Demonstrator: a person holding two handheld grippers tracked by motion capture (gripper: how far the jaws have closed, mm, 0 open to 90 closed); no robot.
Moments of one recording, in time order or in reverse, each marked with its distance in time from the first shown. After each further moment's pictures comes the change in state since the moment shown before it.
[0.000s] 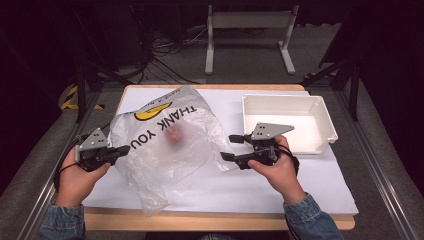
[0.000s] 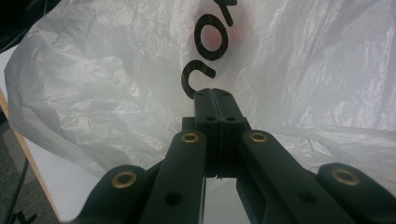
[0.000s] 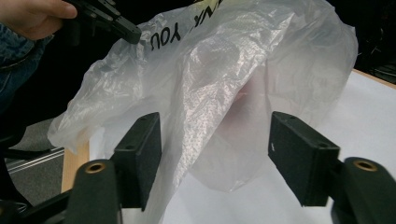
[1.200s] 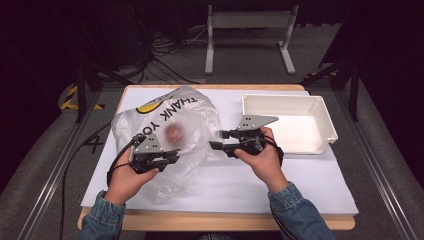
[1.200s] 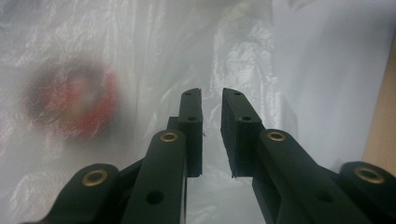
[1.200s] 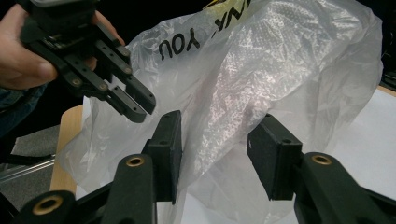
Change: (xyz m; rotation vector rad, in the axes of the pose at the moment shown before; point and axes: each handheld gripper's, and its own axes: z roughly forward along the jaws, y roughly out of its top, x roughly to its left) left arm -0.071 0.046 0.078 -0.010 -0.233 0.120; right arm -0.010 0.014 0.033 -0.011 0.021 -0.001
